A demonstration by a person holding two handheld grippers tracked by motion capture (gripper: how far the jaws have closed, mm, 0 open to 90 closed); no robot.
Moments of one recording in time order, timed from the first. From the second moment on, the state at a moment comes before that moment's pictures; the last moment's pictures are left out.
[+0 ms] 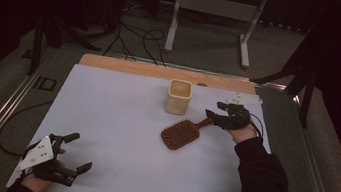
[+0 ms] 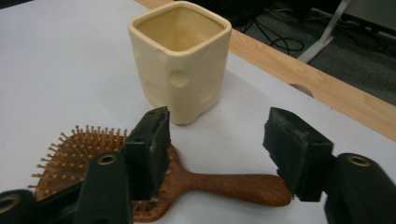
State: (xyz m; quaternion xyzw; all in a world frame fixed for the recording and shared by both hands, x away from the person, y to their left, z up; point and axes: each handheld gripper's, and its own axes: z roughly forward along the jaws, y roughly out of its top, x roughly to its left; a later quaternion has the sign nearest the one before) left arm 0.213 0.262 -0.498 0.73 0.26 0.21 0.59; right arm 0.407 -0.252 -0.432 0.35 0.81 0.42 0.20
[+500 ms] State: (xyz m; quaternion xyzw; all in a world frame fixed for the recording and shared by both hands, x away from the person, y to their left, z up) left arm 0.213 0.262 -0.498 0.73 0.26 0.21 0.59; right arm 0.431 -0.246 -0.449 0.36 0.83 0.37 0.22
